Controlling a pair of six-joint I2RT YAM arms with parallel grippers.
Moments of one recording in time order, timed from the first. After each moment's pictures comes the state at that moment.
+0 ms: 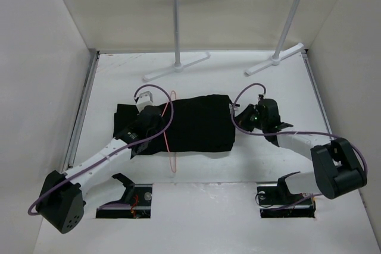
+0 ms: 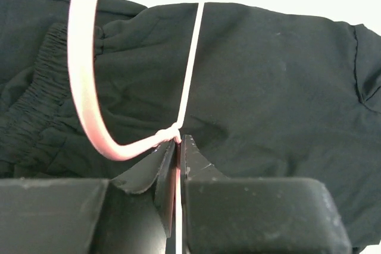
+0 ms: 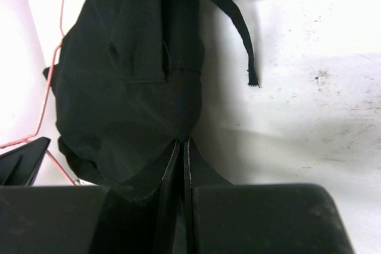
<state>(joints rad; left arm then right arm) -0.60 1.02 0.57 -0.20 -0.38 -0.72 0.32 1.34 0.51 0.22 -0.30 0.94</state>
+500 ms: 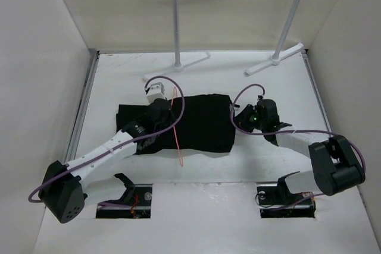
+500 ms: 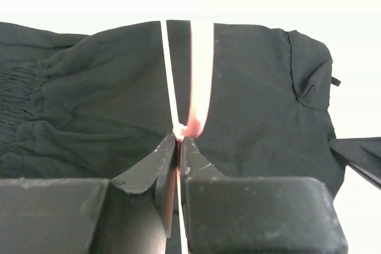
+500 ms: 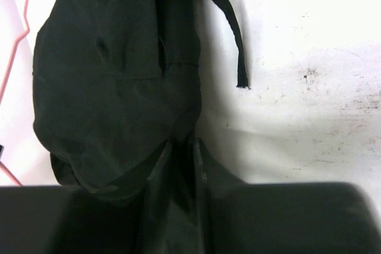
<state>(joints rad) -0.71 1.10 0.72 -0.21 -0.43 -0.69 0.32 1.37 0.51 0.22 -0.29 0.93</state>
